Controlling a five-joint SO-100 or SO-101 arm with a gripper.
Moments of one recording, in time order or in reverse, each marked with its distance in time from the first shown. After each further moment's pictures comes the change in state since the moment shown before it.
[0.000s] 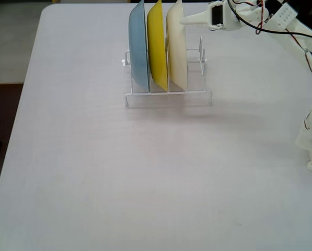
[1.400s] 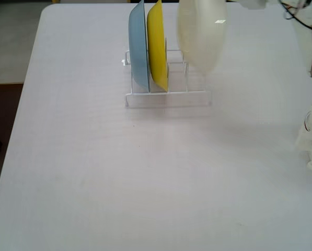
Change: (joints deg) arm -4.7 4.6 -34.7 16.7 20.5
